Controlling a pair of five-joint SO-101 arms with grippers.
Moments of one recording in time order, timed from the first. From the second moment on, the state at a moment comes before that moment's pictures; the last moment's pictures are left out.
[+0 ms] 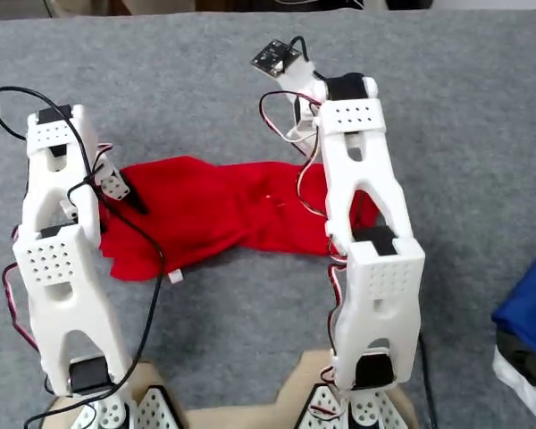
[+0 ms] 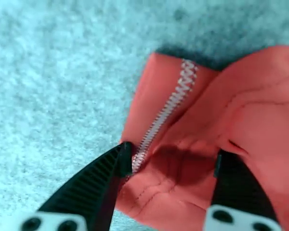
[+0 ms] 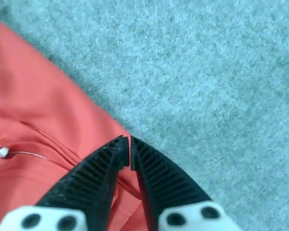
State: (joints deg) left arm -17.7 47.1 -32.6 98.8 6.3; right arm -9.9 35.4 -32.0 76.4 30.2
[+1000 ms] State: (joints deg) left arm 9.3 41.4 -52.2 100.1 6.5; right arm 18.0 42.2 -36.0 67.5 37.9
